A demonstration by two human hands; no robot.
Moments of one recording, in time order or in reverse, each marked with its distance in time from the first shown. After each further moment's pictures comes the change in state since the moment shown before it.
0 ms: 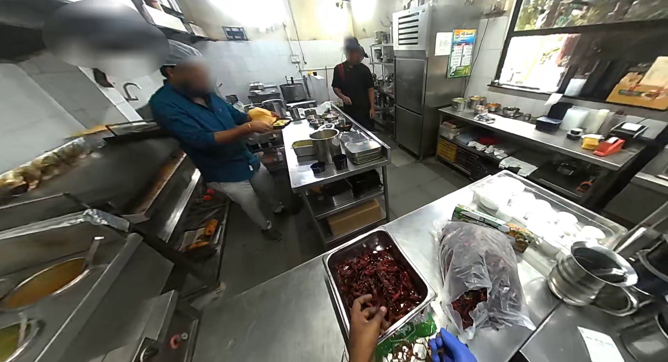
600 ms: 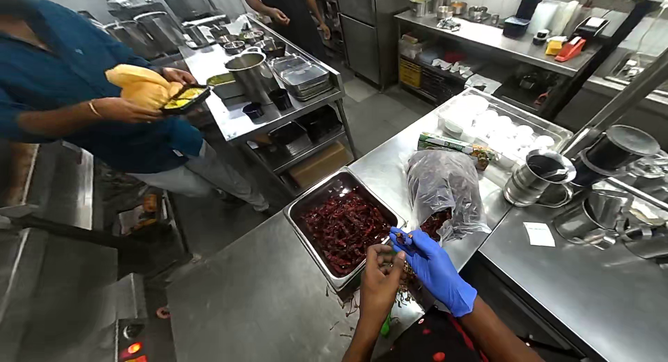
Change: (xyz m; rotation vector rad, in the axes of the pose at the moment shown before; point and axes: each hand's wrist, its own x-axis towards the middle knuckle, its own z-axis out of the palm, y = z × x) left_hand -0.087 0.040 0.050 0.147 -0.352 0.049; right_hand -0.023 -0.055 0.044 0.167 -0.203 -0.244
